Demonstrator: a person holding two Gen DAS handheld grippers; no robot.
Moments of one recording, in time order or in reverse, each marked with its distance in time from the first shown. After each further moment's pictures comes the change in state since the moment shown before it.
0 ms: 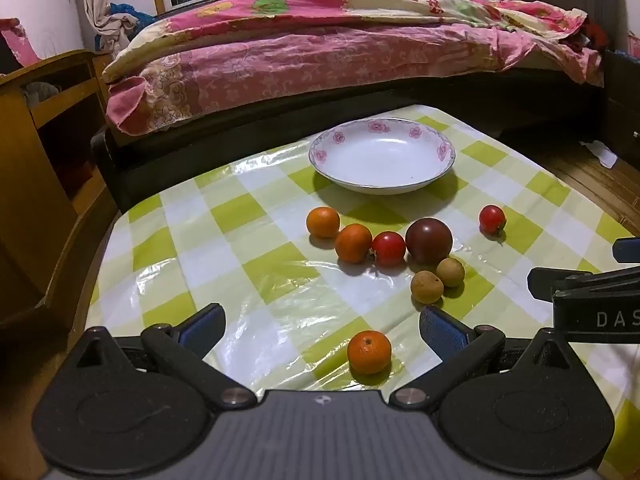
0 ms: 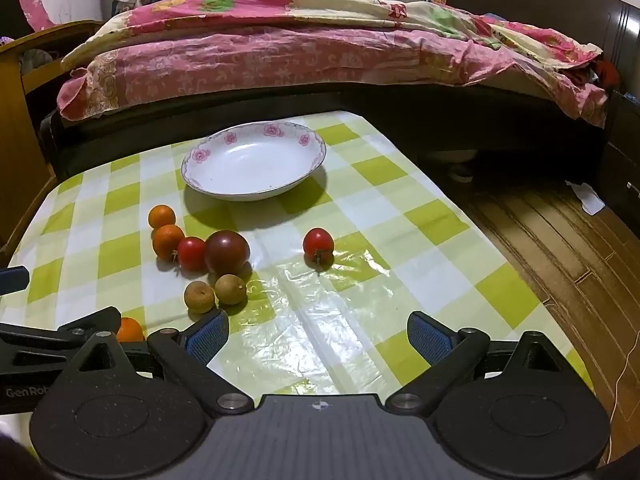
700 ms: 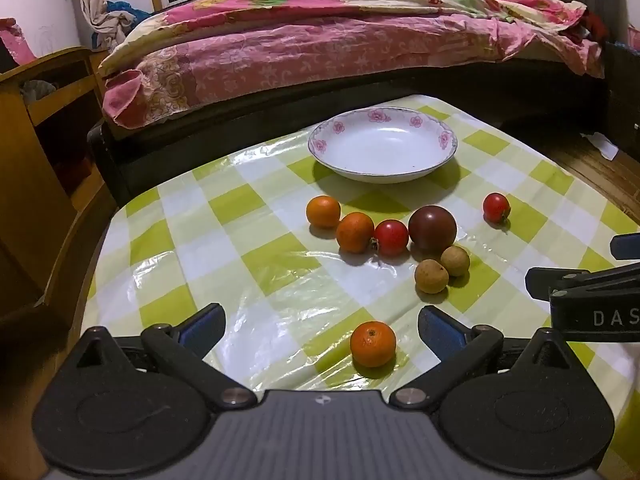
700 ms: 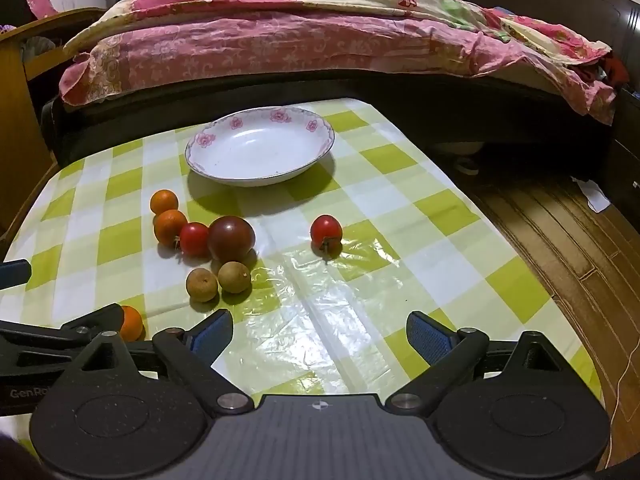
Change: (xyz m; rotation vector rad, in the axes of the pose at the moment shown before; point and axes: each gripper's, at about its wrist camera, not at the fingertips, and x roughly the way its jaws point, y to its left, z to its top) left arm 0.008 -0.001 -0.006 0.019 0.013 0.007; right arm 0.008 0.007 -0.001 -0.013 0.037 0.002
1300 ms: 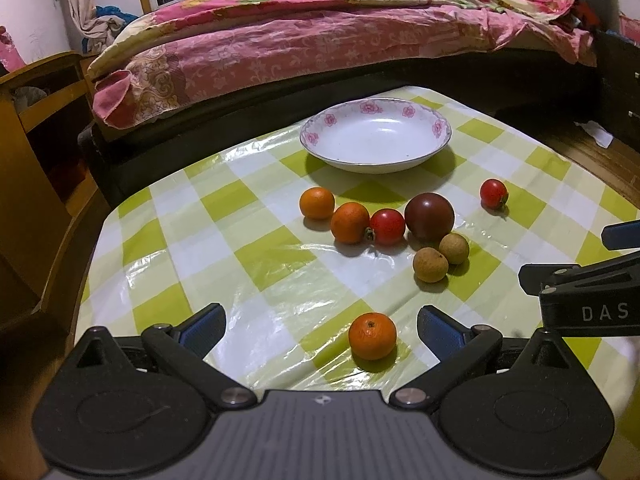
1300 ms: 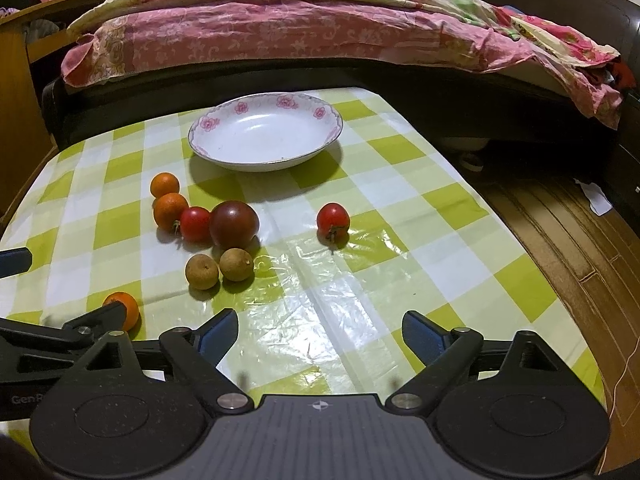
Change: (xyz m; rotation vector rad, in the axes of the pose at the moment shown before) left arm 0.008 -0.001 -0.004 0.035 0.008 -0.010; right arm 0.006 0.006 0.001 -0.035 0.031 -0.005
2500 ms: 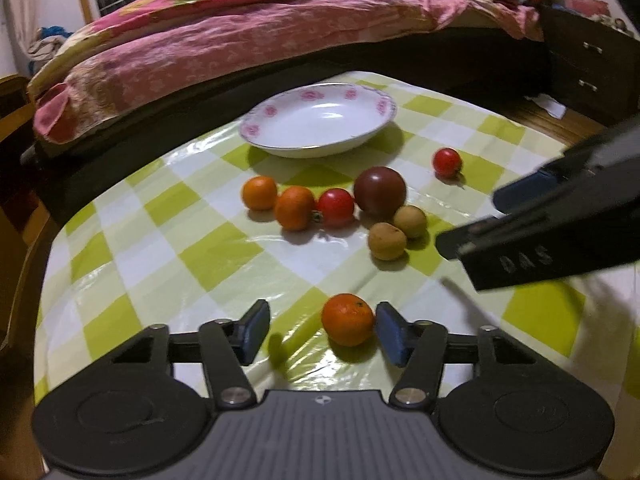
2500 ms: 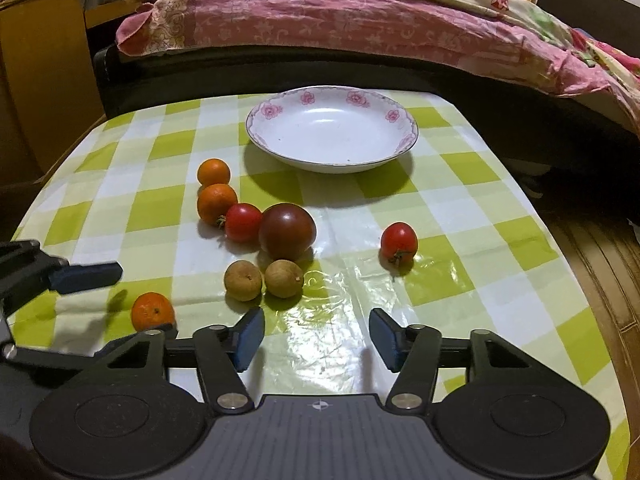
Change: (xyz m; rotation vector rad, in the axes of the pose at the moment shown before) left arm 0.016 -0.012 -0.012 0.126 -0.002 -0.137; right arm 0.030 0.014 0.016 -0.144 0.016 0.154
